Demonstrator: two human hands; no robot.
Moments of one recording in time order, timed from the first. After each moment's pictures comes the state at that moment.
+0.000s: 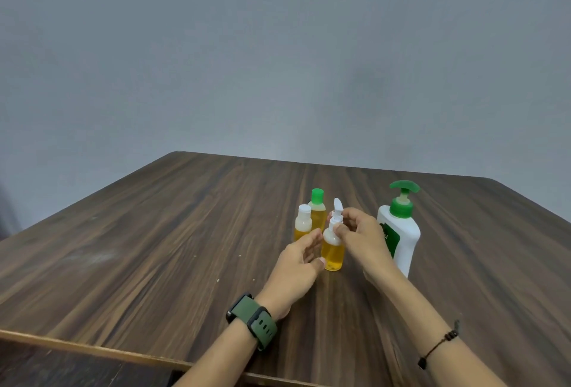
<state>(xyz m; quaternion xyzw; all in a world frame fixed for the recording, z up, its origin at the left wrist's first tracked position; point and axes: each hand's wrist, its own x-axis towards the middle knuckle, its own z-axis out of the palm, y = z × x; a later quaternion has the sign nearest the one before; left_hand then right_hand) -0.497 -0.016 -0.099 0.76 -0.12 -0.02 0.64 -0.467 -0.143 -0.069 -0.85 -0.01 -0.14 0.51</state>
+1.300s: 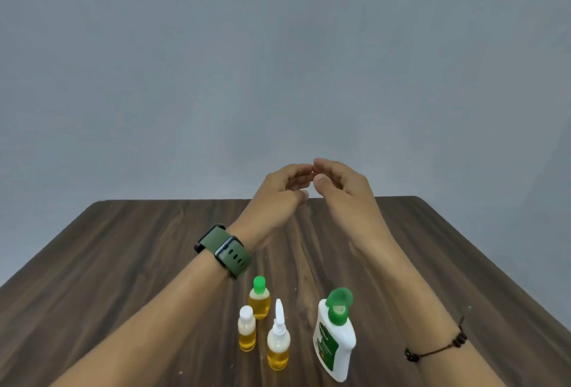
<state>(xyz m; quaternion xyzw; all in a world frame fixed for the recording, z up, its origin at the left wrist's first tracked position) -0.389 -0.066 0.162 0.72 -0.24 0.00 0.64 -0.435 -0.179 0.174 -0.79 -0.02 -0.21 0.57</state>
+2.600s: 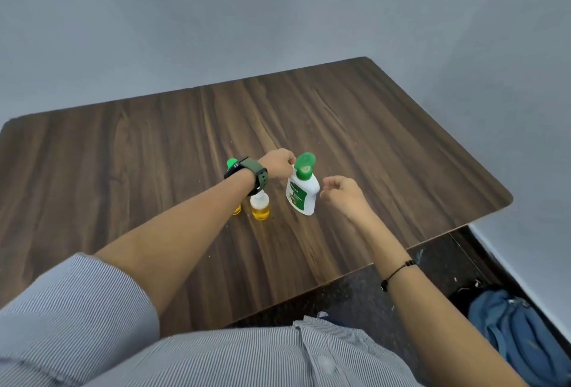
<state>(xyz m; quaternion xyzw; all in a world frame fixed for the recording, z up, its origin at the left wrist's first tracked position) -0.392 -0.109 0.042 0.90 -0.27 -0.28 0.22 -0.519 -0.215 0.019 -0.78 0.35 0.00 0.52</state>
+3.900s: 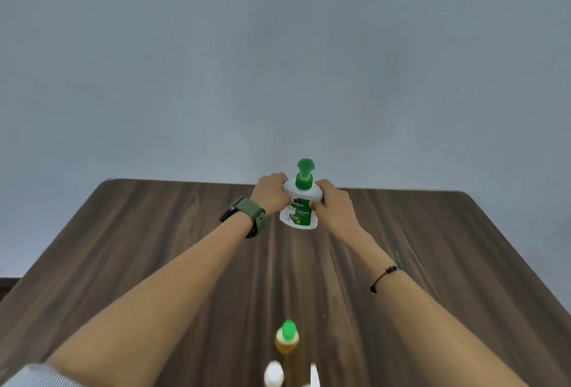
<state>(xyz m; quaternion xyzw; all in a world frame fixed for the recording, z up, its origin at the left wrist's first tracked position) -0.170 -0.031 0.120 0.93 -0.12 -0.05 0.33 -0.213 -0.171 0.105 -0.93 0.02 -0.07 0.36</state>
